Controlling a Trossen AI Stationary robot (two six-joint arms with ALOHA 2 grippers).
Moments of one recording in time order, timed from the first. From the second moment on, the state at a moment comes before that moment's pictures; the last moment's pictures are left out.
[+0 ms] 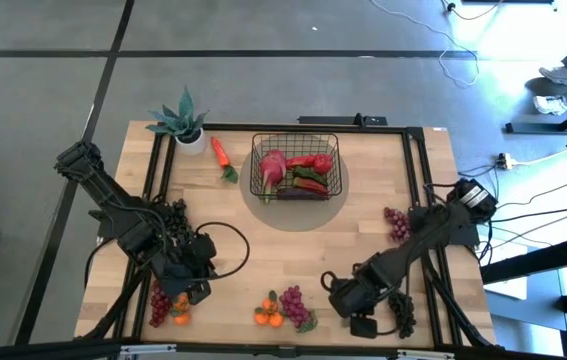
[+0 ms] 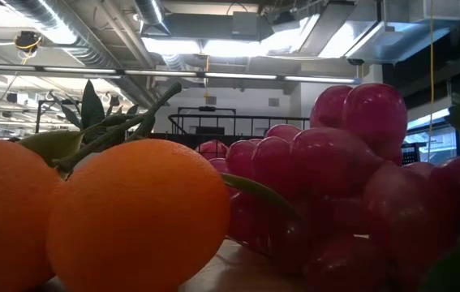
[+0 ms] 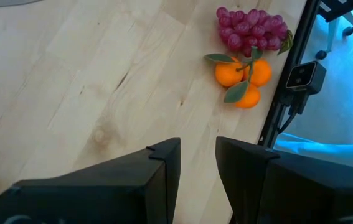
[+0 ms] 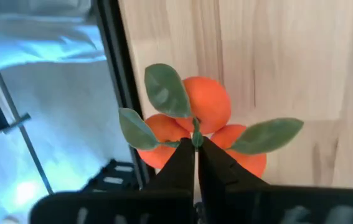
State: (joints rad) left arm -0.76 1.29 1.12 -0.79 -0.36 -1.19; right arm 0.64 1.78 1.38 -0.92 -0.29 0.84
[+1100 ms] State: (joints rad) left arm -0.68 1.29 1.12 -0.79 -0.47 -0.98; right arm 0.04 1.78 2.00 -1.36 0.19 0.51
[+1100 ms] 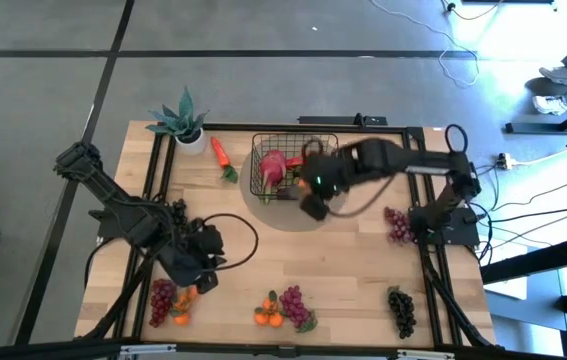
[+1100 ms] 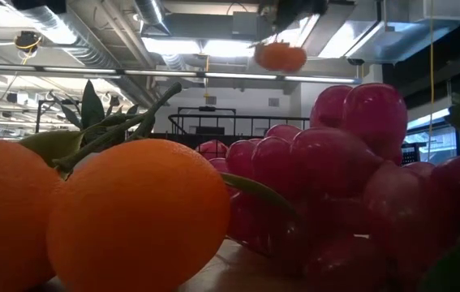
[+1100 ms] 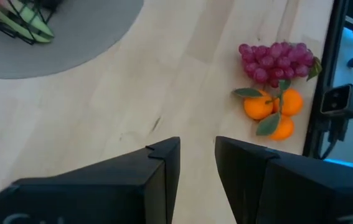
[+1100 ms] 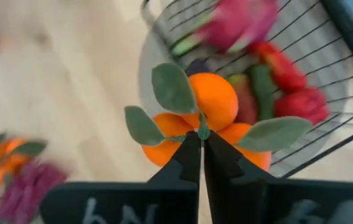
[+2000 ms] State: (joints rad) left arm -0.33 1.29 1.12 -0.79 -0.56 -0.98; right arm -0.44 1.78 1.51 -0.77 -0.03 -0.01
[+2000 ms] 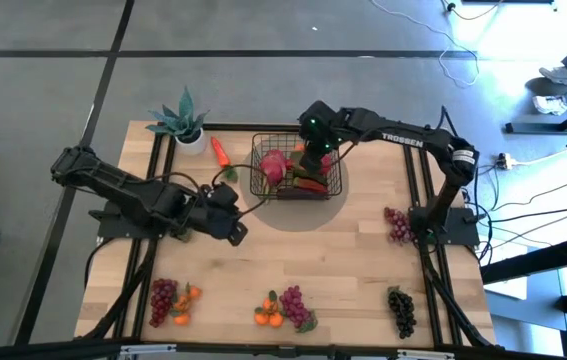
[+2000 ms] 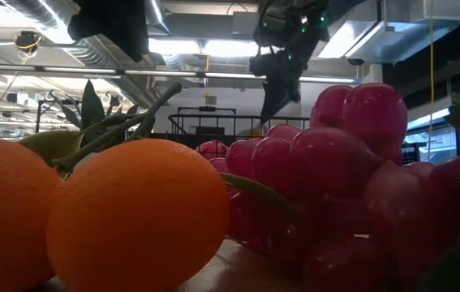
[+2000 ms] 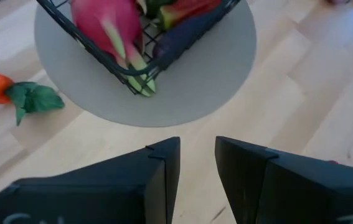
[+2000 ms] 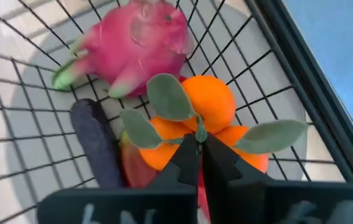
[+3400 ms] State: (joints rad) left arm -0.15 1.28 1.12 -0.89 -0.56 -1.25; right arm -0.43 1.78 1.66 -0.89 -0.05 -0.17
